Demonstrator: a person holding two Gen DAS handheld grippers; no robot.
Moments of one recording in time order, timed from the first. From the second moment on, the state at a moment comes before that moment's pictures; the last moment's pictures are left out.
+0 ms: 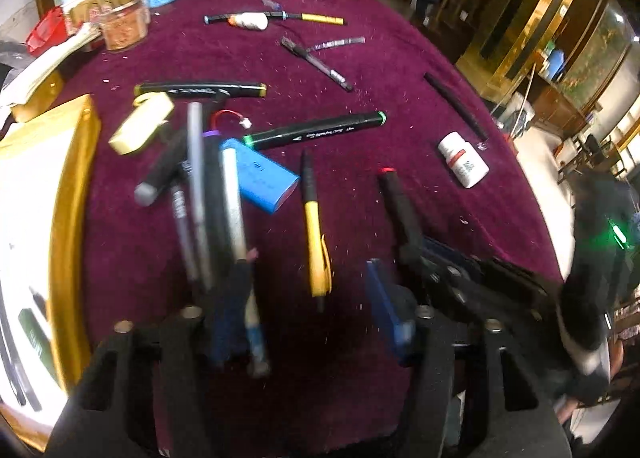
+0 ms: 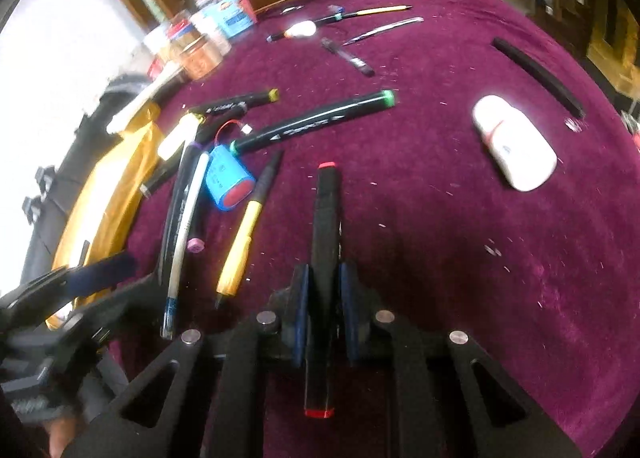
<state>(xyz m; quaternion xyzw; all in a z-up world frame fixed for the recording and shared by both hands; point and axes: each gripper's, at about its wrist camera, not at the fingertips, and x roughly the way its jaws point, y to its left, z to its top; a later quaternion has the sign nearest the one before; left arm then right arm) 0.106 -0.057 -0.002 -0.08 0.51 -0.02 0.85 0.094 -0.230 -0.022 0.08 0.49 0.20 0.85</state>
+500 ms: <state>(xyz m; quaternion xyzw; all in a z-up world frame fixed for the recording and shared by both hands) 0.133 -0.080 -0.032 -0.04 0.55 0.01 0.84 0.096 -0.240 -0.023 0.10 0.48 0.20 0.85</state>
